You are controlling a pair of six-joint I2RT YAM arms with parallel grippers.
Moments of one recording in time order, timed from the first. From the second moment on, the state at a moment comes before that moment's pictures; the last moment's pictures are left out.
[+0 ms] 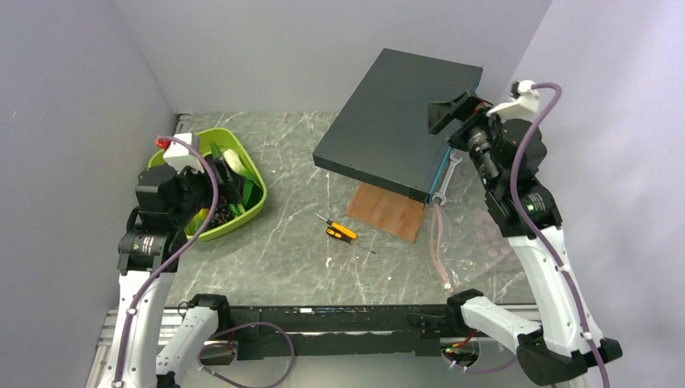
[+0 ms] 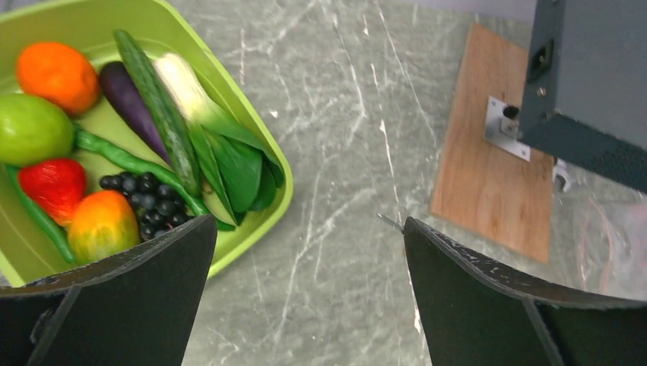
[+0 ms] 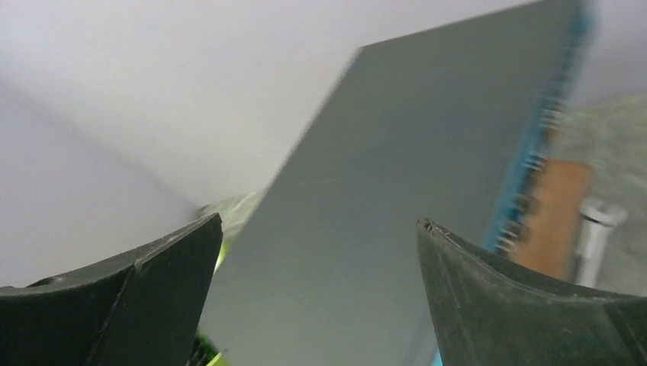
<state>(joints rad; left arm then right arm) -0.07 0.75 1.09 -0.65 0.12 -0.26 0.33 1.02 1.42 -0.35 0.11 0.52</state>
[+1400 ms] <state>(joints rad) -0.07 0.60 0.97 -0.67 0.45 -0.30 0.10 1.26 0.80 -0.65 0.26 0.84</state>
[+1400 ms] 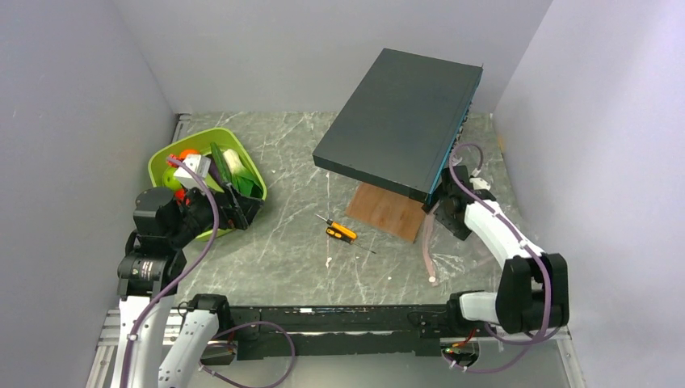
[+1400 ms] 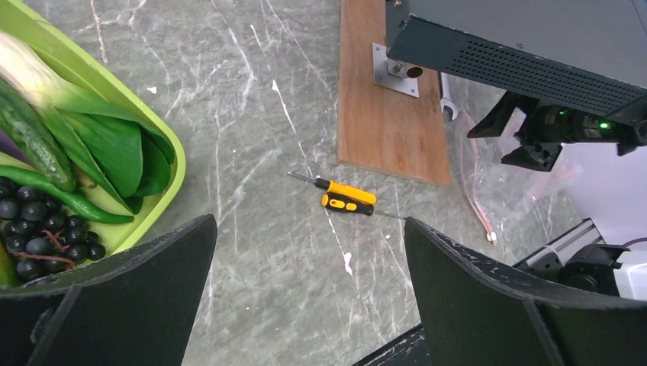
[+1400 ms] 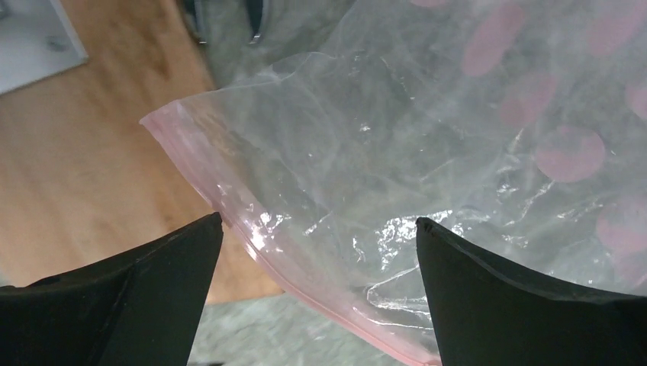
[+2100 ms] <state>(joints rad) -0.07 0.58 0.97 -0.66 0.48 -0.33 0.03 1.19 0.60 -0.45 0.31 0.72</state>
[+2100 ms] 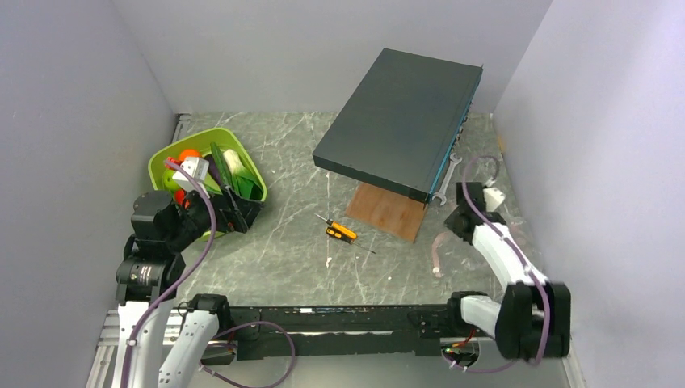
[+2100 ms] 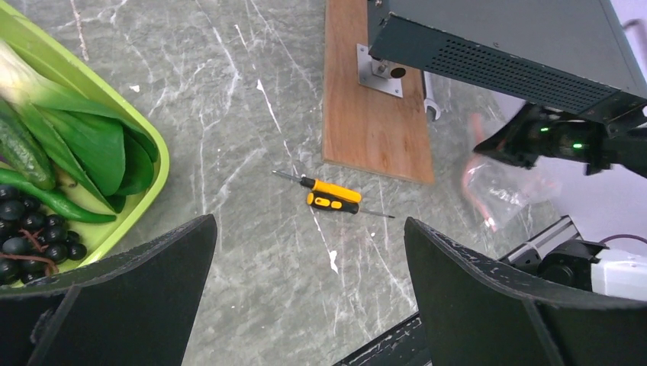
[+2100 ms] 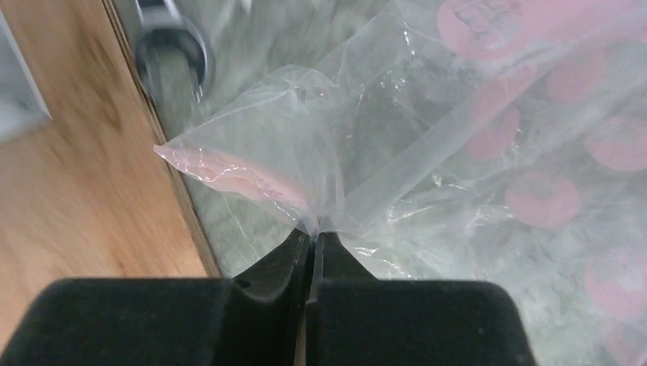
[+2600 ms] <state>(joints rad) -0.07 0.54 1.00 -0.71 0.42 -0.36 0.07 0.94 1.37 -0.41 0.40 0.50</state>
